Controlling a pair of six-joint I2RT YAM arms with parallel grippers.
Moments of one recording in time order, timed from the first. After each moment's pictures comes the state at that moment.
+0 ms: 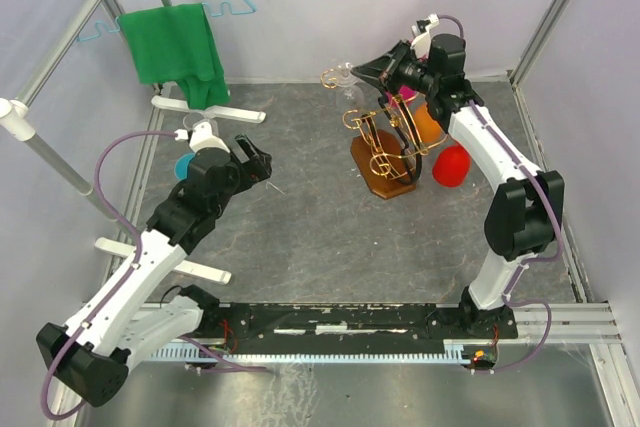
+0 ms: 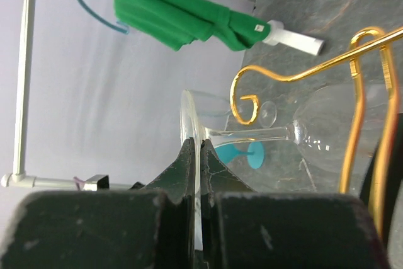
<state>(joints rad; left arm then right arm) -0.51 0.89 0.88 -0.41 -0.36 -0.70 0.25 1.78 1.60 0.05 -0.61 1.06</state>
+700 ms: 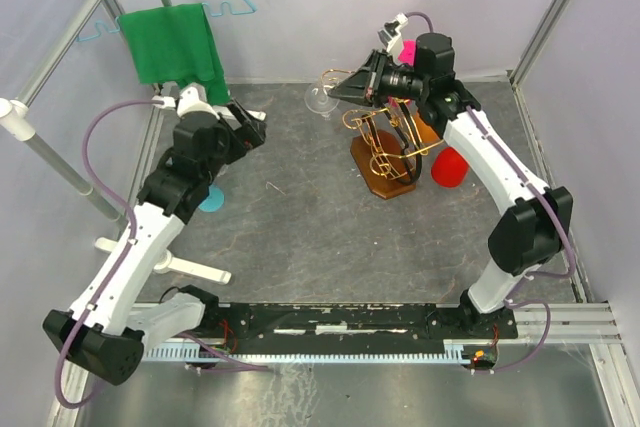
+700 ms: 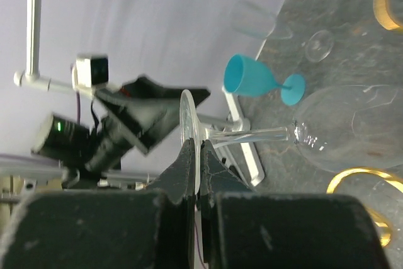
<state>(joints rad) -0.41 1.04 1.11 -0.46 -0.27 -0.70 0.36 1.71 1.64 -0.11 -0.79 0.99</state>
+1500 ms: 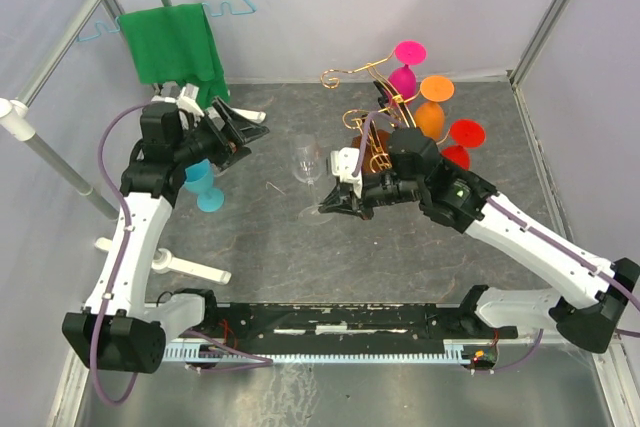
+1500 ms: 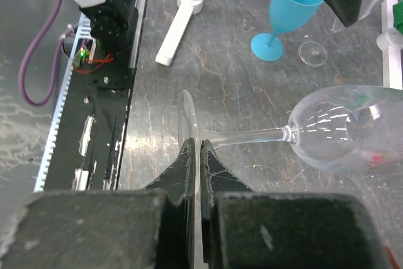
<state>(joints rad) -0.06 1.11 1.15 -0.51 0.53 -0.80 0.87 1.19 1.25 -0.43 -0.65 -0.36</state>
